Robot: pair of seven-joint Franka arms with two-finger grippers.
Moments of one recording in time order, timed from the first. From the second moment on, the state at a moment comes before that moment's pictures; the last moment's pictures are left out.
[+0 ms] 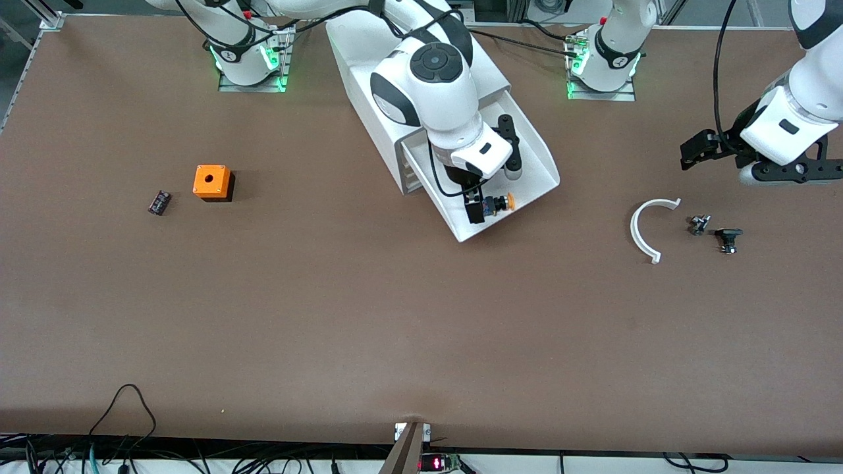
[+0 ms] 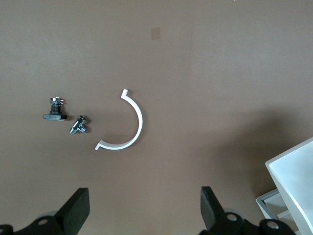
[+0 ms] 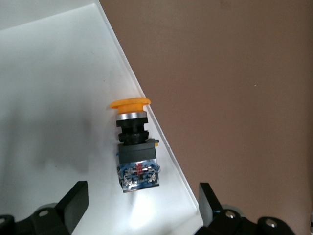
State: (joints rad) left arm 0.25 -0.06 -0.30 -1.78 0.00 1.64 -0.09; right arm 0.84 0.76 0.04 -1.08 -0.01 2.15 -0.79
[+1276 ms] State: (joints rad) left arm 0.25 -0.05 -0.30 -1.77 0.00 1.64 -0.09; right arm 0.87 0.79 0.03 -1.07 -0.01 2.15 -0.78
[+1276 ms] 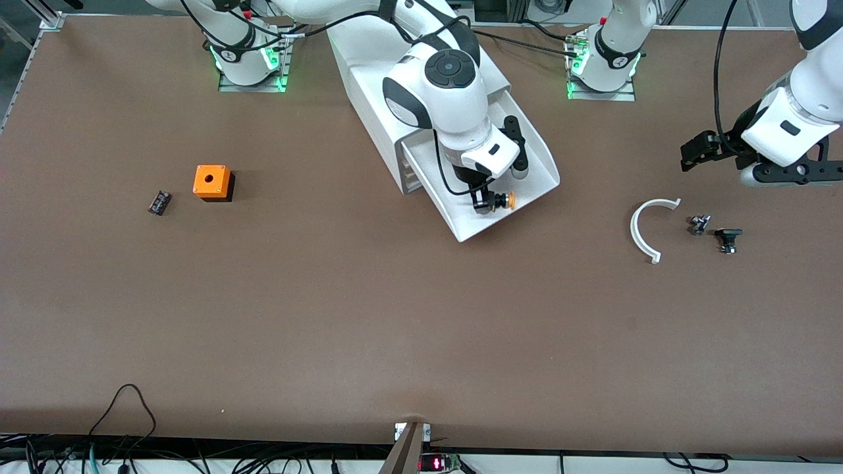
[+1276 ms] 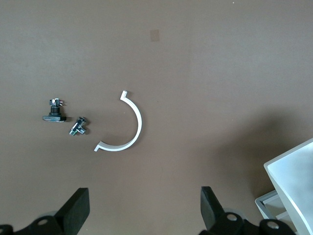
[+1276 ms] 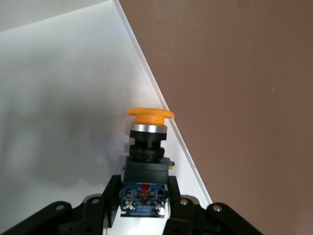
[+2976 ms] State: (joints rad) left arm -0.06 0.28 -0.41 -1.97 -0.02 2.20 -0.88; right arm 0.08 0.40 -0.09 -1.80 0.02 2.19 -0.31
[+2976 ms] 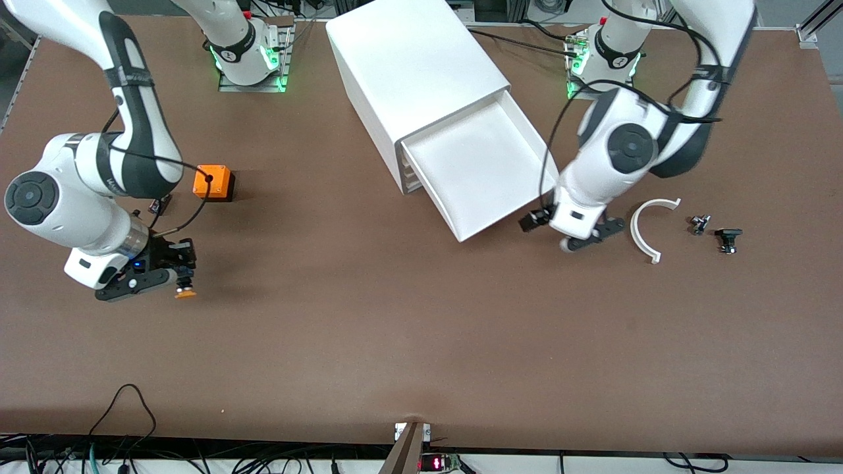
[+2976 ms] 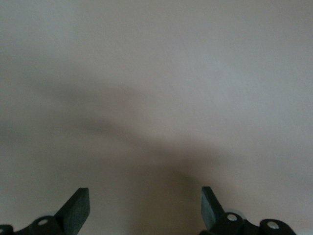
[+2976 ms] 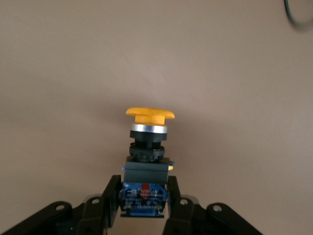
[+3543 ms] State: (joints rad) left arm -0.07 0.20 -0.70 -2.11 -0.16 2.20 -0.95; right arm 0.04 0.46 -0.08 -2.09 0.01 2.55 -0.38
